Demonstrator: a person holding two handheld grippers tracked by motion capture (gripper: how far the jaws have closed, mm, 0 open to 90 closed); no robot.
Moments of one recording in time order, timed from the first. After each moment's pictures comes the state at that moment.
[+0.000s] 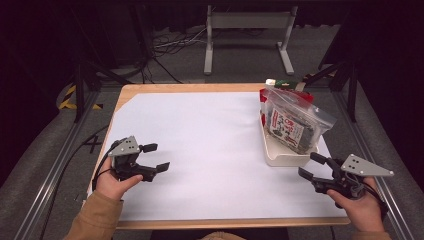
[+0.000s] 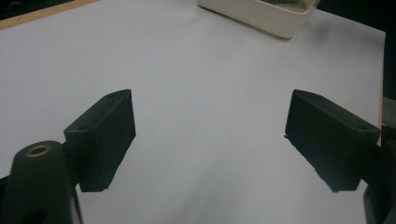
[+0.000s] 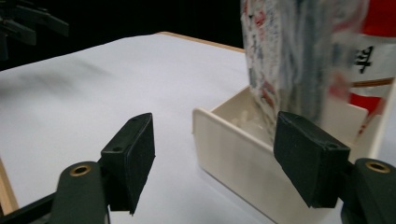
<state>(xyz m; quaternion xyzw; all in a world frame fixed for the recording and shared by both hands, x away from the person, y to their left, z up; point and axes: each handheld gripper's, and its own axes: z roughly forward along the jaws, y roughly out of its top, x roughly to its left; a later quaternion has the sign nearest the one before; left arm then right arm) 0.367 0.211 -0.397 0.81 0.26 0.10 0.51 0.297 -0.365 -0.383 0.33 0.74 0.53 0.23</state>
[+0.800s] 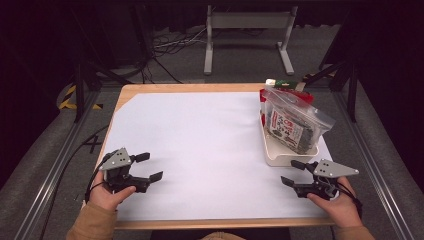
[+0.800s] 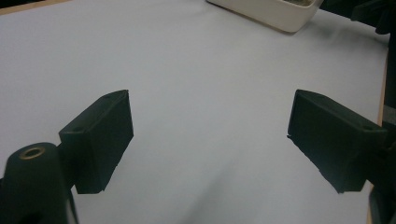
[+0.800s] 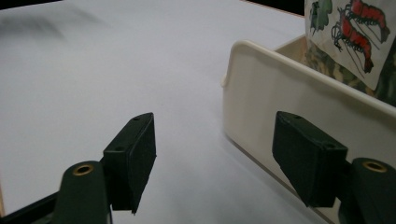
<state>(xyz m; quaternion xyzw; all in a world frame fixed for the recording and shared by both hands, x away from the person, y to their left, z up) 0.345 0.229 -0.417 0.80 0.29 0.11 0.52 0.314 -0.341 -0.425 0.30 0.79 0.49 0.20</state>
